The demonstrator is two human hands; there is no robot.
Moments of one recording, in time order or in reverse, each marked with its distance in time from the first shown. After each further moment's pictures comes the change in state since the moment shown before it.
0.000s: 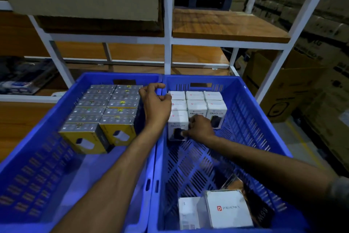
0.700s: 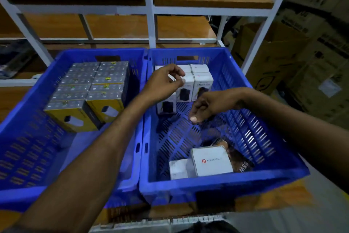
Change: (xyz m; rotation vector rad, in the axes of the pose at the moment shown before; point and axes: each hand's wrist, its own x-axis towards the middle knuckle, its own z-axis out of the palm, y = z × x) left_hand -0.018 0.011 0.006 0.166 -0.649 0.219; right_hand -0.062 0.011 -0.111 -0.022 -0.827 -0.177
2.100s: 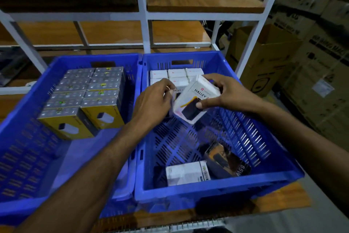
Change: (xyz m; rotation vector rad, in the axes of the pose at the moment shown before) left_hand -0.048 0.010 0.004 0.357 0.121 0.050; right_hand -0.044 0.015 0.009 0.239 0.739 -0.244
